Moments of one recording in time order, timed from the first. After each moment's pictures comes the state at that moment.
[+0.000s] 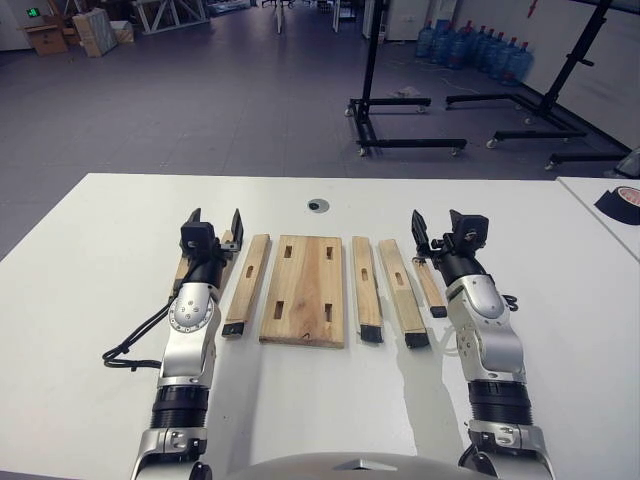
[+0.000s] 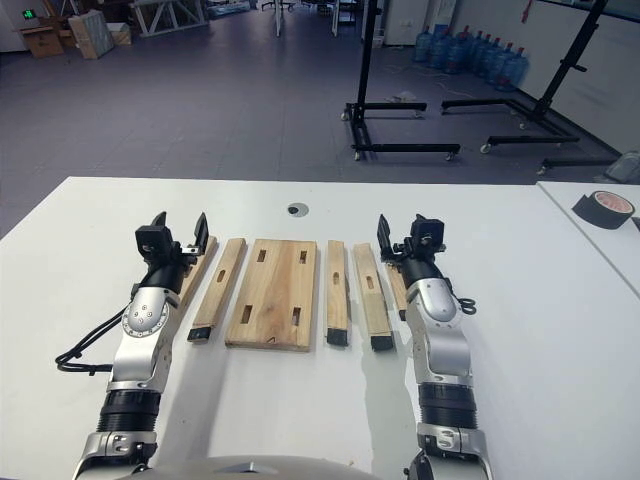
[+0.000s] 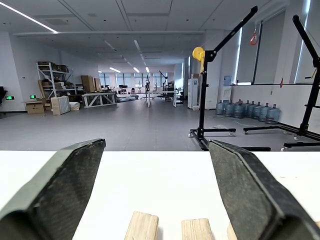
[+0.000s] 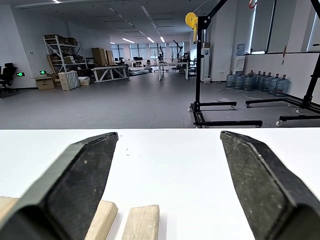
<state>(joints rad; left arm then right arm) -0.16 0.09 0.09 0.05 -0.04 -0.09 -0.03 -0.19 -0.14 -0.16 -0.03 0.18 0.15 0.13</state>
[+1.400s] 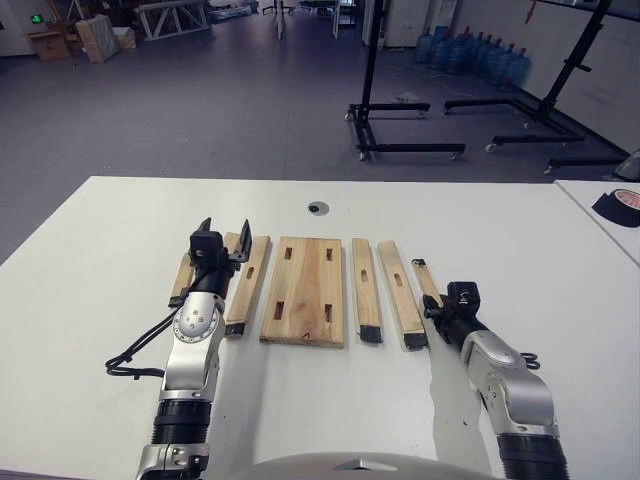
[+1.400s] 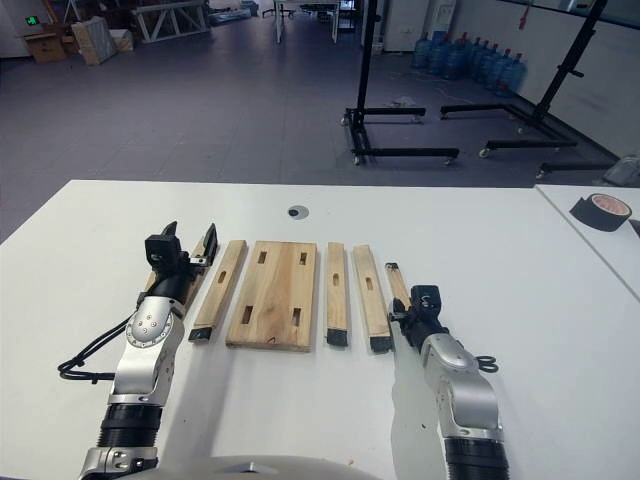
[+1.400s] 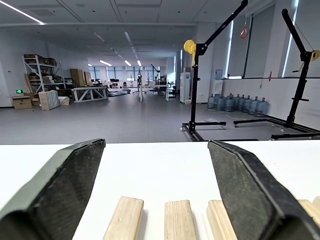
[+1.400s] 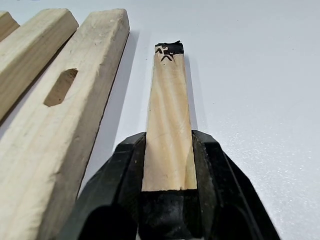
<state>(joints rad) -0.10 0.07 0.05 -0.03 -0.04 -0.03 -0.07 0.08 -0.22 -0.14 -0.14 0.20 0.61 0.15</state>
